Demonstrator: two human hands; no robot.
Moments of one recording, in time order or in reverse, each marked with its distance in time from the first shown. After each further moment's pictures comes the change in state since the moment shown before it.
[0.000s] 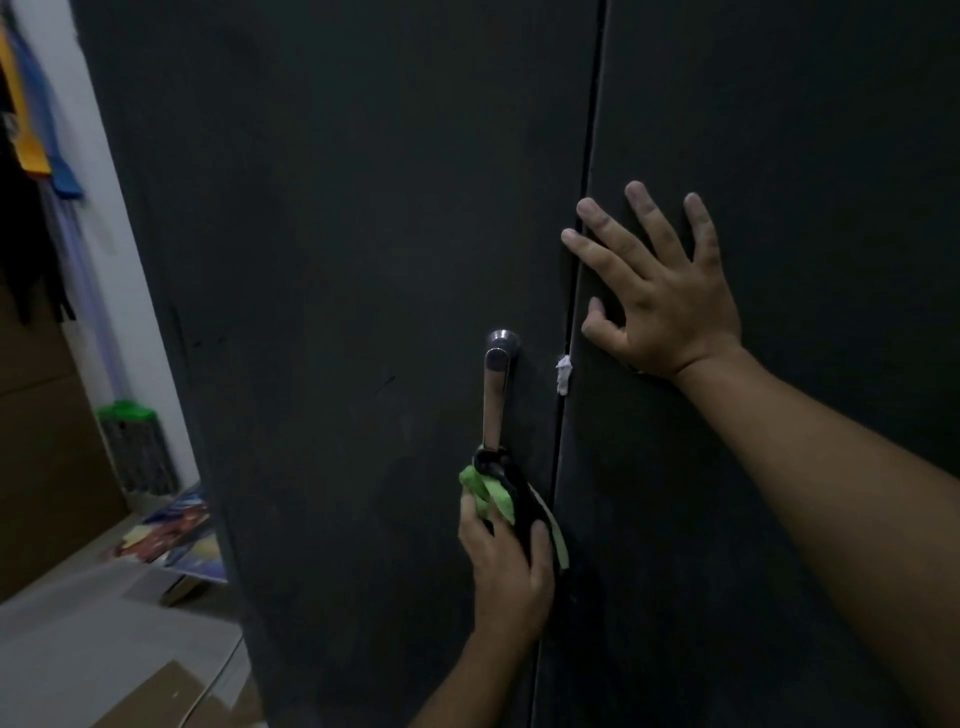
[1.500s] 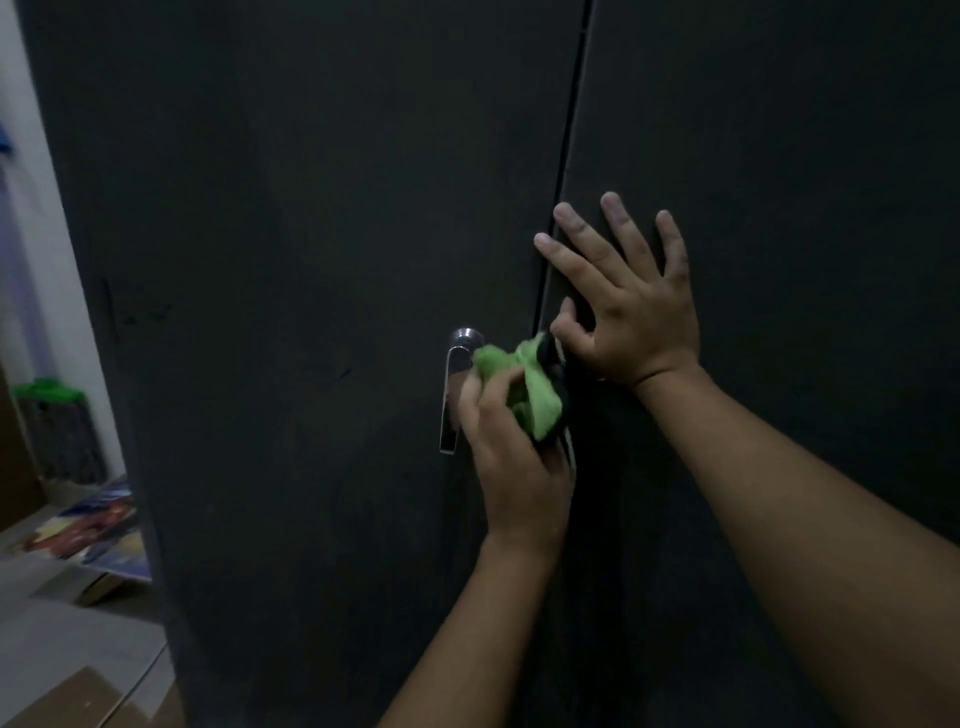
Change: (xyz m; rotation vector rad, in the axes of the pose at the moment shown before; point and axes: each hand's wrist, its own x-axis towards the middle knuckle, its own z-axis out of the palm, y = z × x) left_hand 0.062 0.128 -0.014 -0.335 0.467 0.343; right_hand -0.002 -0.001 0.001 0.051 0.055 0.020
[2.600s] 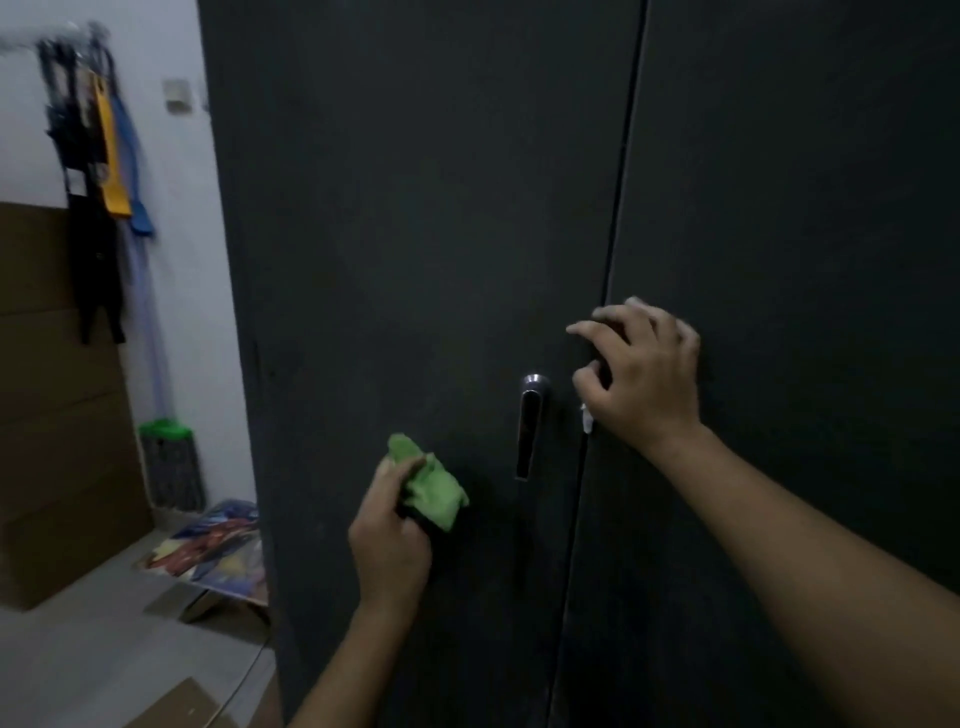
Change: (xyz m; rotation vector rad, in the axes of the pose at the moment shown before) left_hand 0.029 -0.045 -0.170 0.324 -0.085 -0.194; right_hand 0.009 -0.057 -0.039 0.299 -0.136 0.298
